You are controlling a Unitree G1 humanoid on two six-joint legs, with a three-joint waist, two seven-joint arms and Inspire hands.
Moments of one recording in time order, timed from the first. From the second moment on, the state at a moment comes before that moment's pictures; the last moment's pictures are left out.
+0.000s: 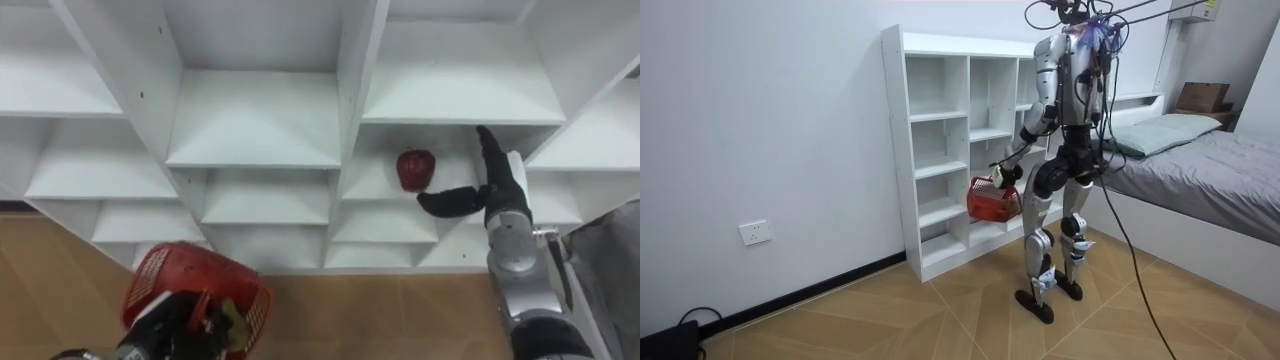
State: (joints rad) left arm 0.08 0.24 -0.10 0.73 0.09 -0.13 -0.24; right arm -0.34 -0.39 0.02 0.88 -0.01 -0.19 -0.13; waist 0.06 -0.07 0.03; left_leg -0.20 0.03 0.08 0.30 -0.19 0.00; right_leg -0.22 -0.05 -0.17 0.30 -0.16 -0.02
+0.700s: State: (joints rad) left arm -0.04 0.26 -0.23 0.82 0.09 -0.11 -0.22; right arm -0.48 -0.39 0.07 0.98 -0.04 -0.18 -0.16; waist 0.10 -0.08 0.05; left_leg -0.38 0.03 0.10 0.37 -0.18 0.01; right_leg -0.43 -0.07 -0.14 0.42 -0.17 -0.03
